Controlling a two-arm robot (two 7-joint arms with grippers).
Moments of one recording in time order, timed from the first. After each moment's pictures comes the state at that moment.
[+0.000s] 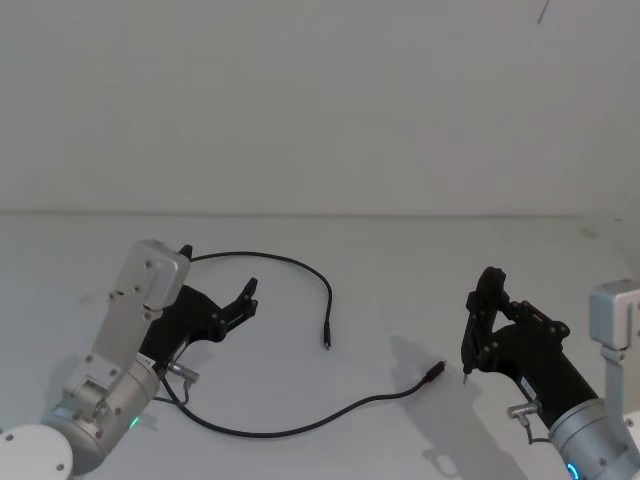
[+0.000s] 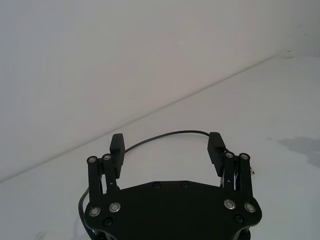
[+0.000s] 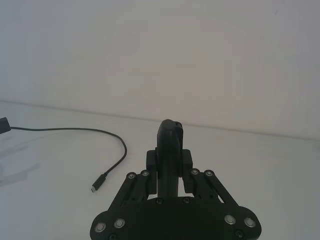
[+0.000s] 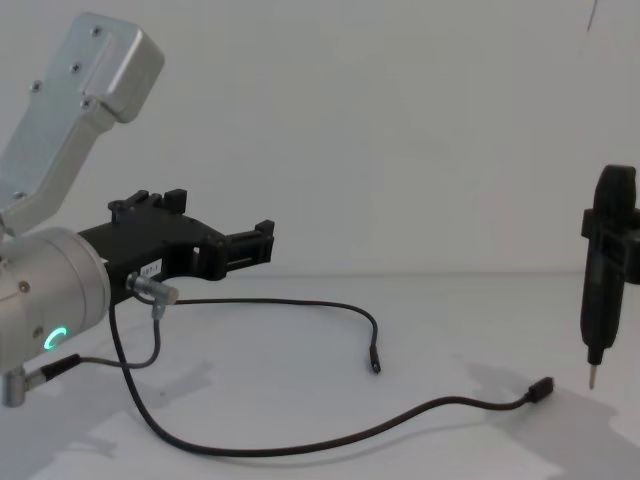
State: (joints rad) left arm -0.24 0.38 0.45 -1.63 -0.20 0.01 -0.01; right arm -0.01 0.34 -0.23 -1.77 0.29 0.03 0.07
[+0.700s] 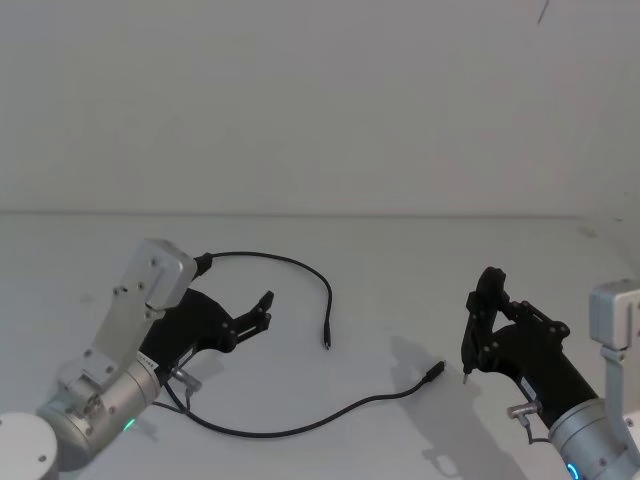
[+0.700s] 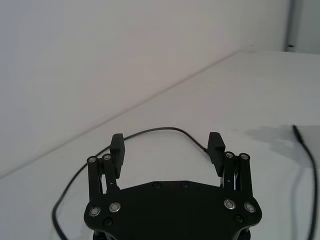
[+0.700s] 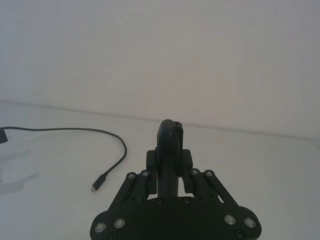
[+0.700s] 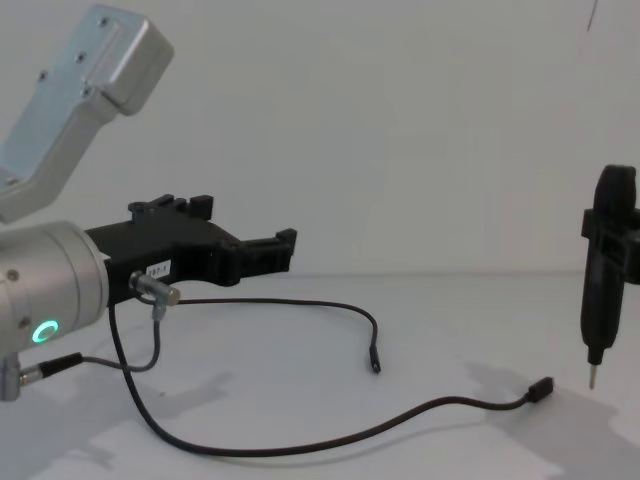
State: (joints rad) left arm -0.25 0.42 0.46 -1.65 -0.25 0.05 -0.14; right arm -0.01 0.34 -0.23 -1.77 0.29 0.03 0.07
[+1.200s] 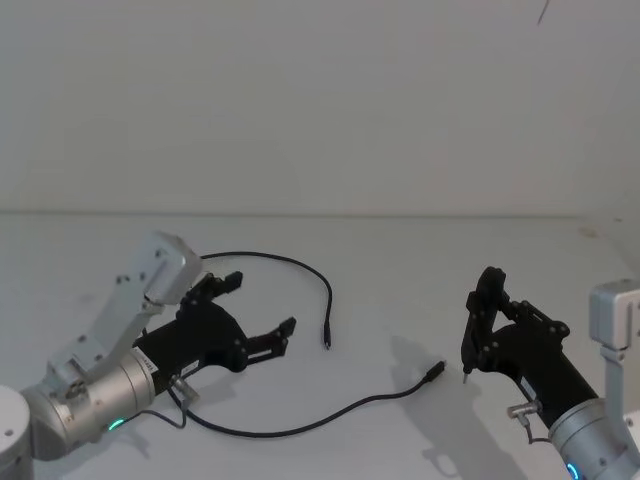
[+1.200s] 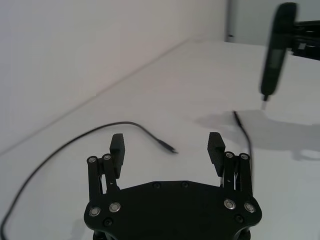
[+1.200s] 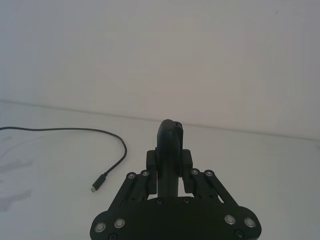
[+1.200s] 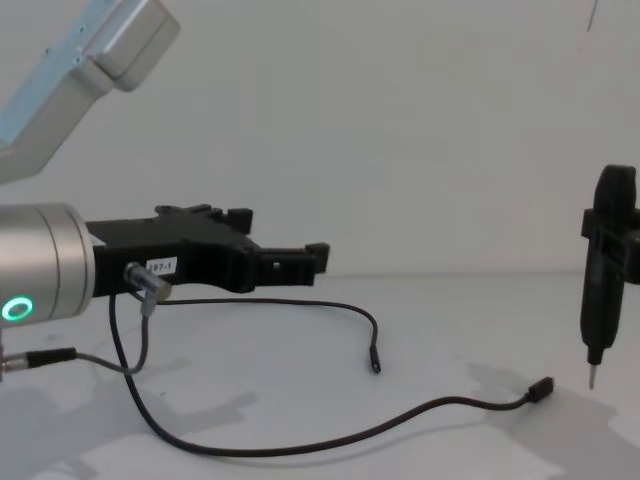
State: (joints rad) left arm -0.28 0.49 0.46 -1.69 -0.36 0.16 -0.35; right arm -0.01 0.34 -0.23 -1.77 0.29 0.03 0.07
